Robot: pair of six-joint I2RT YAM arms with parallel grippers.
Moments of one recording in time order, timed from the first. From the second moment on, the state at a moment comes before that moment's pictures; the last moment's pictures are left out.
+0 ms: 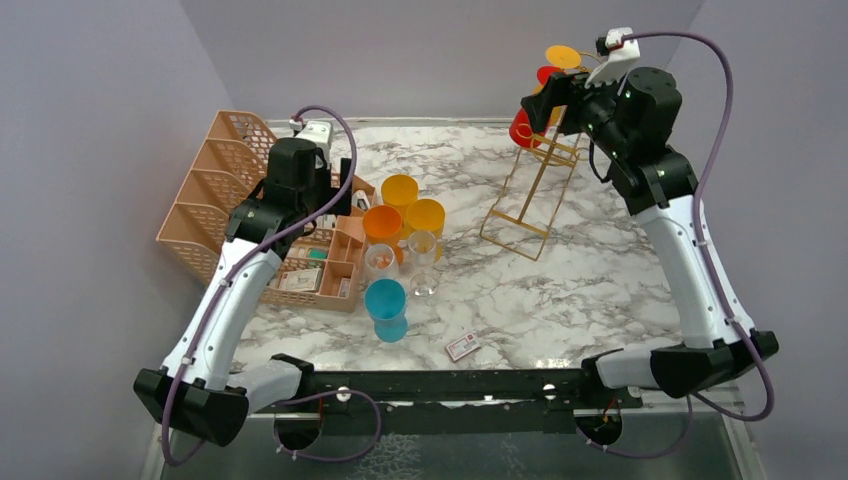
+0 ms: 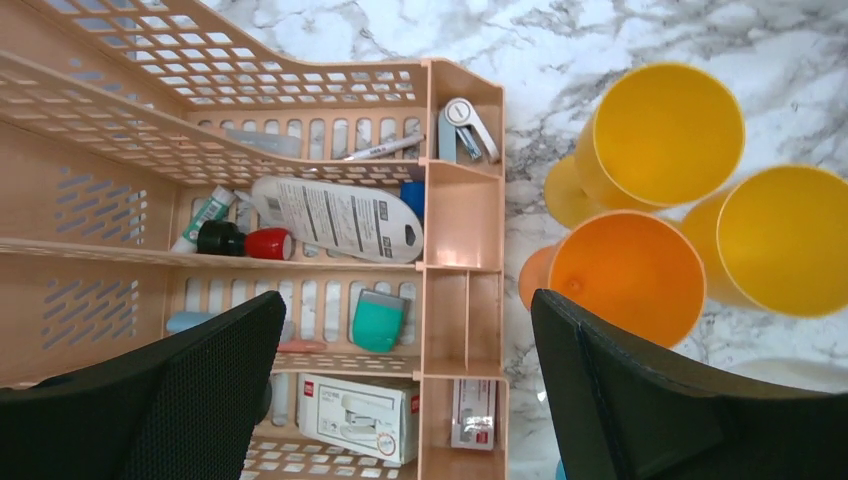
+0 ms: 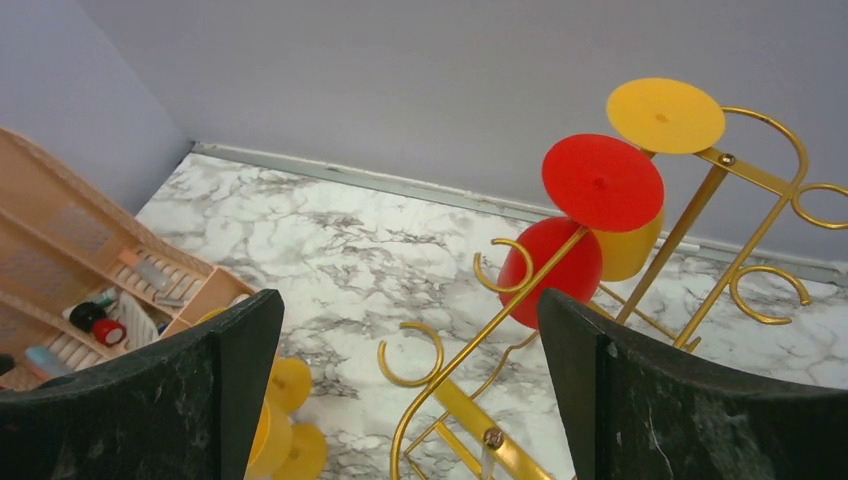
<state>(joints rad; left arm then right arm) -0.34 1.15 1.30 -0.75 -0.21 -0.05 0.29 1.30 1.61 -0.36 -0.09 0.09</state>
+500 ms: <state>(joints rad) -0.31 0.87 0.86 -0.34 -0.31 -0.17 -0.04 1.49 1.74 -0.40 -0.31 0.44</state>
